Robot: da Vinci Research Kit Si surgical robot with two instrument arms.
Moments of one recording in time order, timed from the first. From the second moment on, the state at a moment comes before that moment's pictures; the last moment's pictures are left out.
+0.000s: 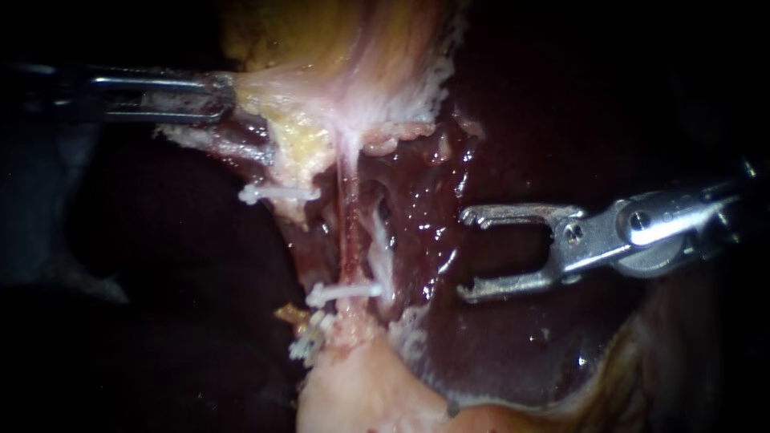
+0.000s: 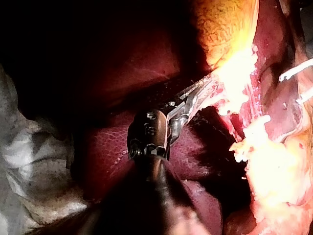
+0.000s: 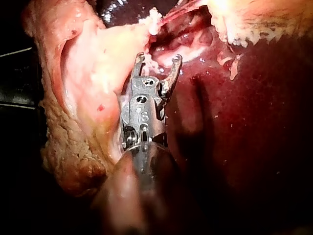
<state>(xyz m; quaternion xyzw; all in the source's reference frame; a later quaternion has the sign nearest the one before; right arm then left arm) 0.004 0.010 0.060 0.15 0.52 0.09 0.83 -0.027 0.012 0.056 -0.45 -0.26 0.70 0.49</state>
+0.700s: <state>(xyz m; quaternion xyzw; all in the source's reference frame) 0.004 0.010 0.060 0.15 0.53 0.09 0.83 -0.031 0.012 0.059 -0.45 -0.25 0.71 0.48</state>
